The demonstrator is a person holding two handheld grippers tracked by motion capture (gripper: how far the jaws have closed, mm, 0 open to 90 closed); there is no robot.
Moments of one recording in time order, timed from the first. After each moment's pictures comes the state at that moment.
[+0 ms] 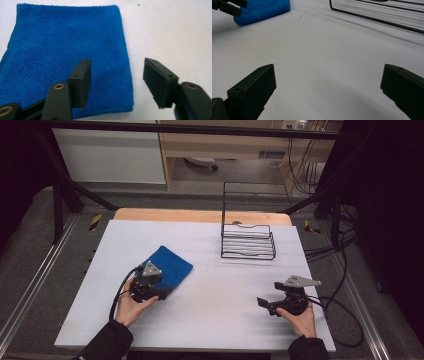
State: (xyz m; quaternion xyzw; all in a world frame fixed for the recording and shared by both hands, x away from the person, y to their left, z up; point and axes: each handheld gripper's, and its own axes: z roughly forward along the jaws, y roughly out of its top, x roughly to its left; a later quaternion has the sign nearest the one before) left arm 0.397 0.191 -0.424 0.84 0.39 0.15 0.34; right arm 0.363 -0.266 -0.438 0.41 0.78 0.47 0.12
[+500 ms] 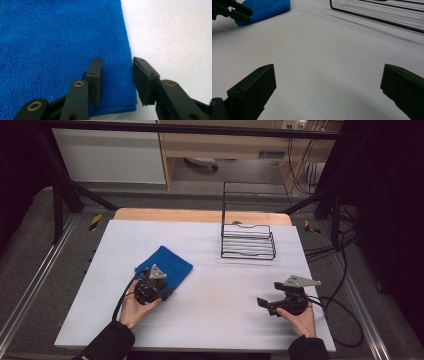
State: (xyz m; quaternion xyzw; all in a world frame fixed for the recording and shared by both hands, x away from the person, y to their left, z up) left arm 0.397 0.182 -0.440 0.86 0.38 0.15 0.32; right arm 0.362 -0.265 -0.438 0.41 0.78 0.47 0.12
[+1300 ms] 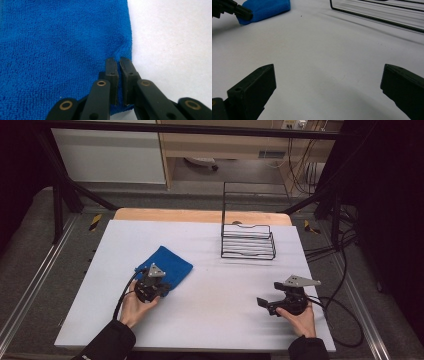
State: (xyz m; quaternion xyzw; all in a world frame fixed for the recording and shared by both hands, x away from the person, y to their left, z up) left arm 0.403 0.186 -0.440 0.85 0.39 0.14 0.32; right arm 0.363 -0.265 -0.438 0.41 0.78 0.47 0.12
